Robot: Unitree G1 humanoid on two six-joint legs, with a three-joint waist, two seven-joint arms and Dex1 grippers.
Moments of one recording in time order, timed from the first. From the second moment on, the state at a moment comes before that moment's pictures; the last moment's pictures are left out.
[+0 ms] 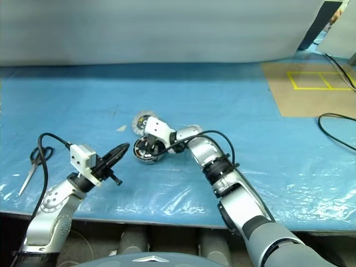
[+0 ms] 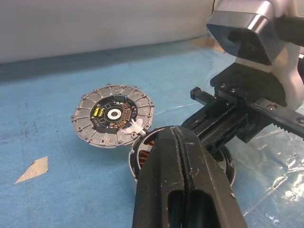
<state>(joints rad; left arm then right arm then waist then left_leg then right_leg) 0.14 0.37 0.11 -0.29 -0.41 0.05 -0.66 -0.77 -0.07 0.35 0.52 0.00 0.28 1.03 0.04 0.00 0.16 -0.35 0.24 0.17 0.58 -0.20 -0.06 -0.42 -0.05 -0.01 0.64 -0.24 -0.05</state>
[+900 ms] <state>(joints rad) 0.10 0.37 0.11 -0.25 -0.41 0.05 -0.68 -0.73 -0.12 0.37 0.46 0.01 0.29 0.97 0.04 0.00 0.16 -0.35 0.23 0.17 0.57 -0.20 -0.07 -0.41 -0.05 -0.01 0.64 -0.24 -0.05</state>
